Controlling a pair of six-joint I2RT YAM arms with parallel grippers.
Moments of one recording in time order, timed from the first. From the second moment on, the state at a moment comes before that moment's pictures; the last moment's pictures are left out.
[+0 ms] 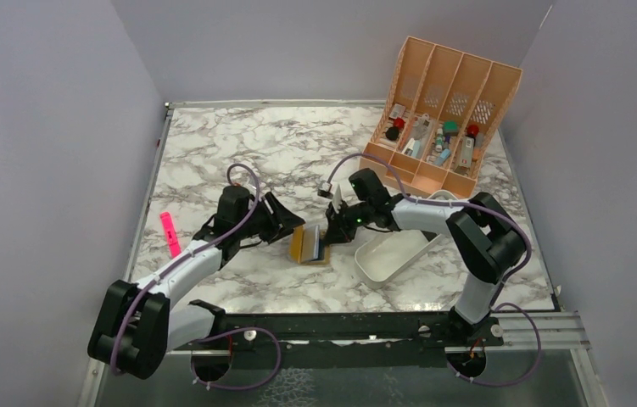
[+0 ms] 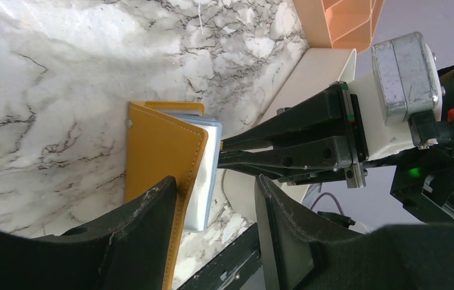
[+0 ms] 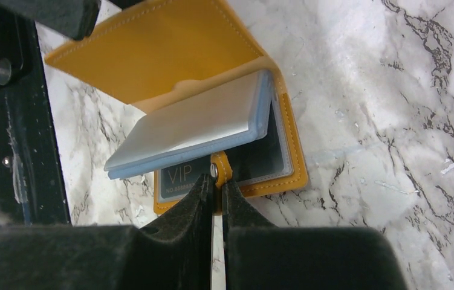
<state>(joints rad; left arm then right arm) -0.35 1.14 0.48 0.09 0.47 -0.99 0.68 1.78 0.94 0.01 -0.72 -0.15</state>
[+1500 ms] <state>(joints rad) -0.66 1.45 0.61 0.06 0.12 -0.98 0.68 1.61 0.78 0.15 -0.67 -0.05</state>
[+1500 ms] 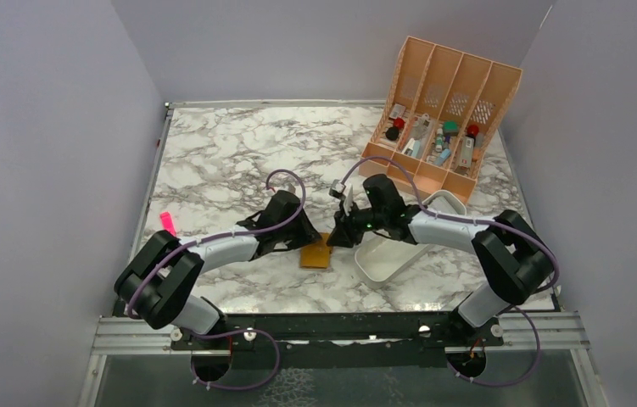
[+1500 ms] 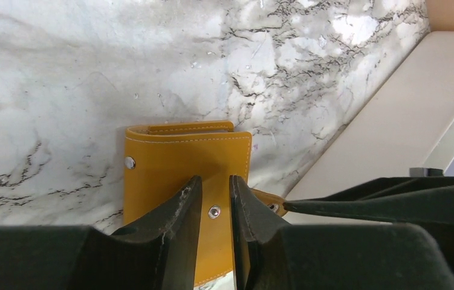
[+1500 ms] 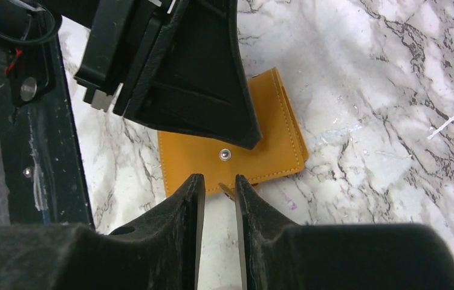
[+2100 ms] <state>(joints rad) -0.69 1.45 0.64 -0.02 -0.04 -1.01 0.68 1.53 0.89 -0.10 -0.38 0.40</state>
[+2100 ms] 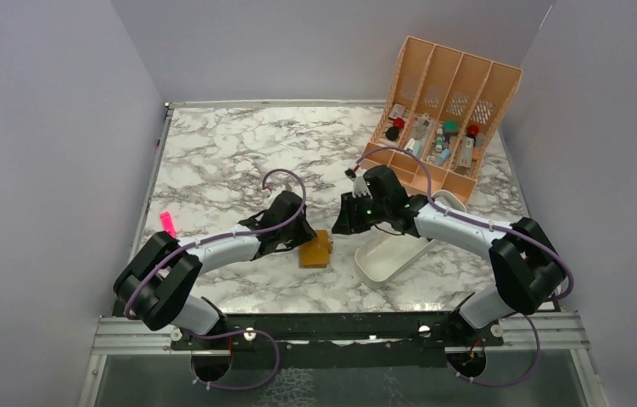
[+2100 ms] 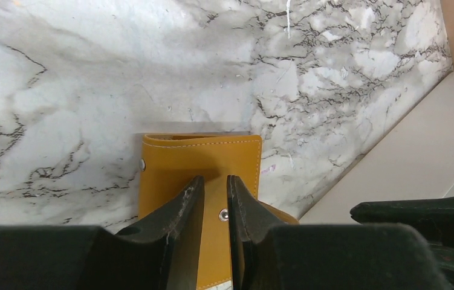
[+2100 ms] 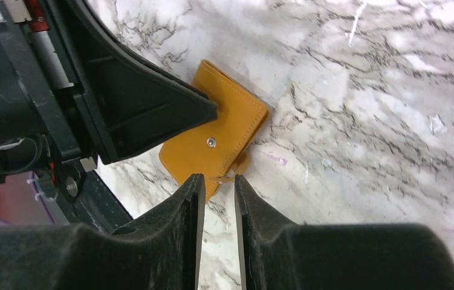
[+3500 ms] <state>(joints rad) -0.72 1.41 0.64 -0.12 -0.05 -1.01 0.68 1.63 0.78 0.08 -0.46 0.62</state>
